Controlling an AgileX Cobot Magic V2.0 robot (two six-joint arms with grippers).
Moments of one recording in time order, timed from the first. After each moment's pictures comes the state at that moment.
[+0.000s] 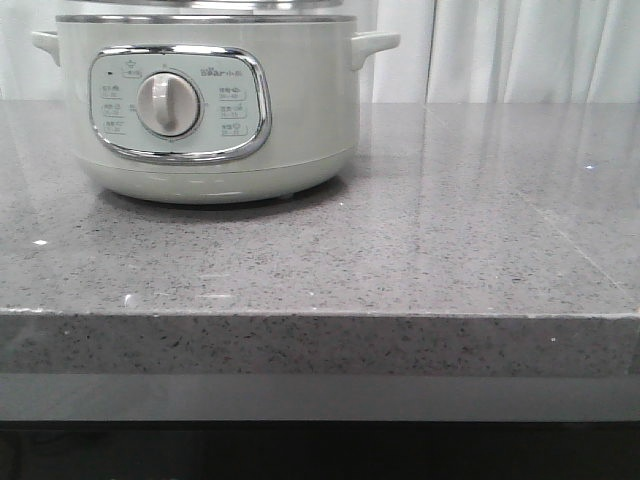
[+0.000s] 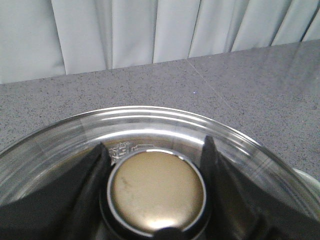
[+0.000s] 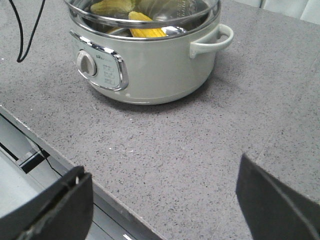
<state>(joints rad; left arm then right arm) -0.45 1.63 -1.42 -0.12 0.19 0.06 0.56 0.62 -0.73 0.12 0.54 -0.07</state>
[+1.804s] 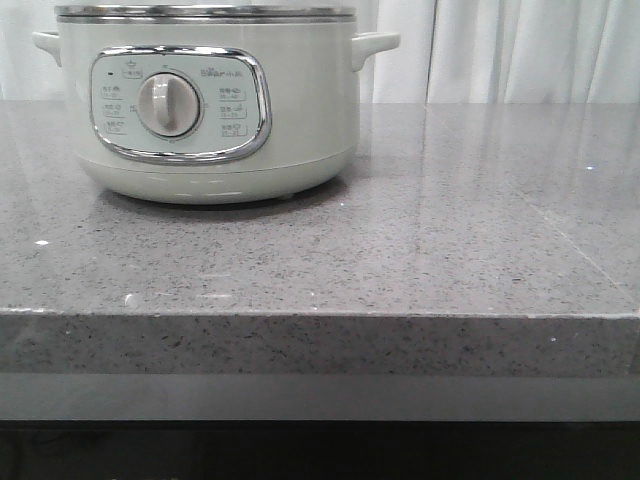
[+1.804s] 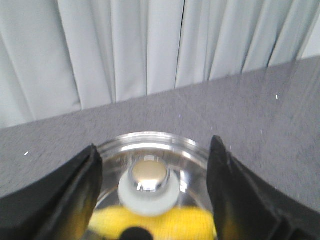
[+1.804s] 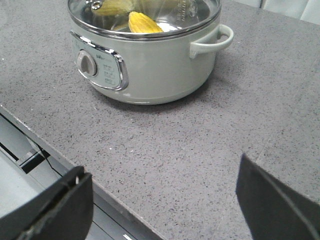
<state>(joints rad) -0.46 1.24 -1.44 -0.04 0.57 0.06 0.56 0.62 -0.73 0.12 0.54 -0.07</state>
